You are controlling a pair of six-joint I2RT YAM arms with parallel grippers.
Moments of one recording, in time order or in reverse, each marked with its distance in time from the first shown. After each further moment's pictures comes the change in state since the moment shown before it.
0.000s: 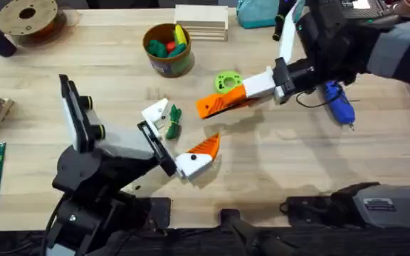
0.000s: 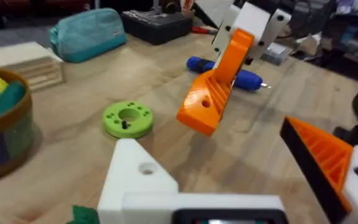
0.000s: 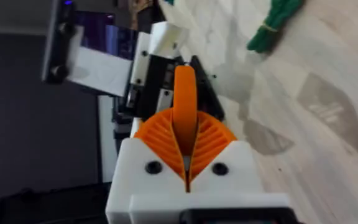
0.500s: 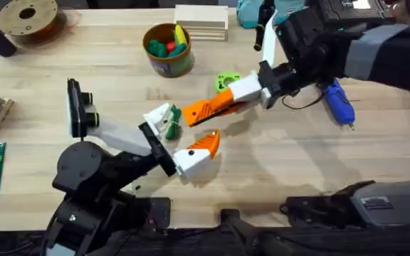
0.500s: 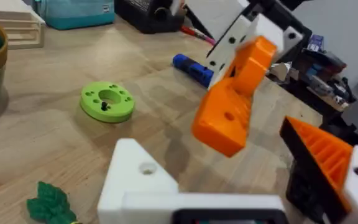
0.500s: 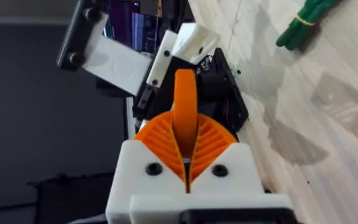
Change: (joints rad) left arm 0.000 0.000 0.000 -0.001 0.004 -0.185; right arm 0.087 0.063 -0.001 0.100 -0.084 0.124
